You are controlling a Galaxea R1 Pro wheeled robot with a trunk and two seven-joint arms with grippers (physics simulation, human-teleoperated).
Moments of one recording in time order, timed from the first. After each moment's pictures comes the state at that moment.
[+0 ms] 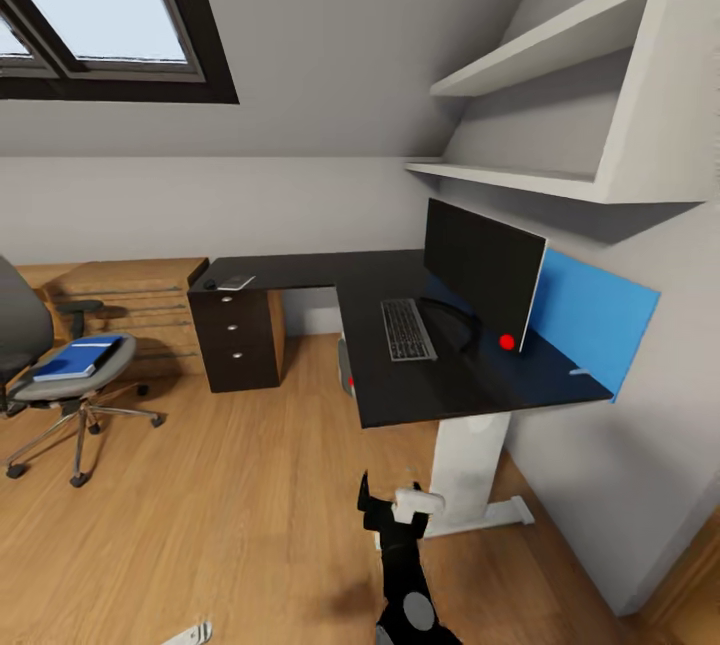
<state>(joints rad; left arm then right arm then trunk) -0.01 0.13 -0.21 -0.93 0.67 0.21 0.34 -0.29 0.17 0.57 -0.89 -0.30 -0.34 -0.49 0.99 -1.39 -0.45</state>
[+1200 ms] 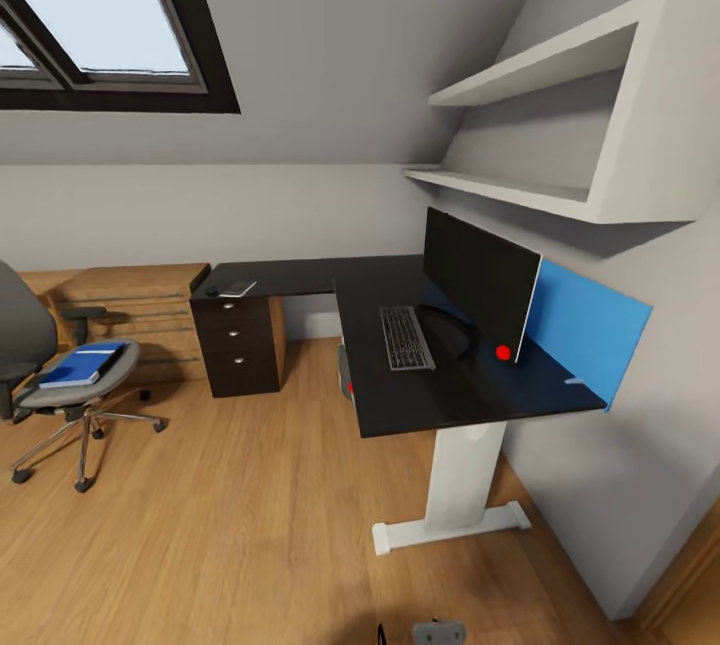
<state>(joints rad) -0.01 0.10 -0.28 -0.71 0.66 0.05 0.34 -0.26 0.17 0.60 -0.29 -0.37 -0.50 -0.26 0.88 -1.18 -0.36</state>
